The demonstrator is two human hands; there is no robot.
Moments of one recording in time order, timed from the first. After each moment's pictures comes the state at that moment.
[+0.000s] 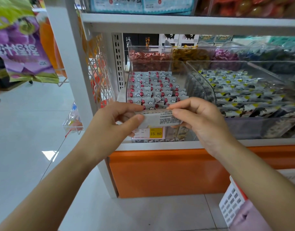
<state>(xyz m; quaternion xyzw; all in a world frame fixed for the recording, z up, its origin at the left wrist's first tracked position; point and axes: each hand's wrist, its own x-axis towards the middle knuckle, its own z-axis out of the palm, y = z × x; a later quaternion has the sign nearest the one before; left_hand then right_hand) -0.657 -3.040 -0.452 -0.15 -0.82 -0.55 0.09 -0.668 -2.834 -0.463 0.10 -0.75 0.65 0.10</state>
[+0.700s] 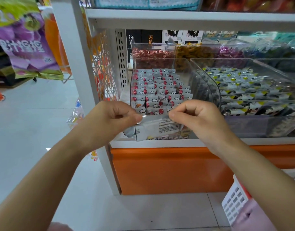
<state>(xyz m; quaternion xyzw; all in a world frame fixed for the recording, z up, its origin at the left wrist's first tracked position) -0.664 -3.057 -0.443 -0.20 -0.86 -0.46 0.05 -0.665 -2.841 -0.461 0.16 -0.79 0.58 0.09</state>
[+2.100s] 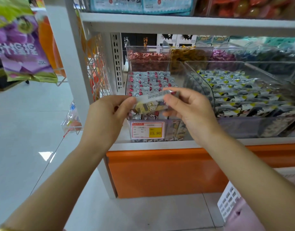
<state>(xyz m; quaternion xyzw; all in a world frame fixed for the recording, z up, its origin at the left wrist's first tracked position) -0.677 -3.035 -0.455 -0.10 -0.86 -0.44 0.25 -0.688 -2.848 -0.461 0.12 -0.69 0.71 0.11</state>
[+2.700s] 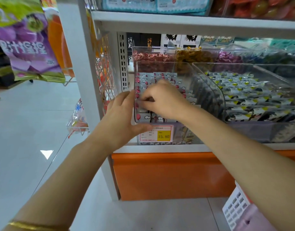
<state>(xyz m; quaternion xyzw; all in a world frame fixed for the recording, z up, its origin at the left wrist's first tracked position) -0.705 -3.048 -0.471 -0.16 -0.95 -0.25 0.13 -0.752 -2.900 -0.442 0.26 -0.94 0.15 0.14</state>
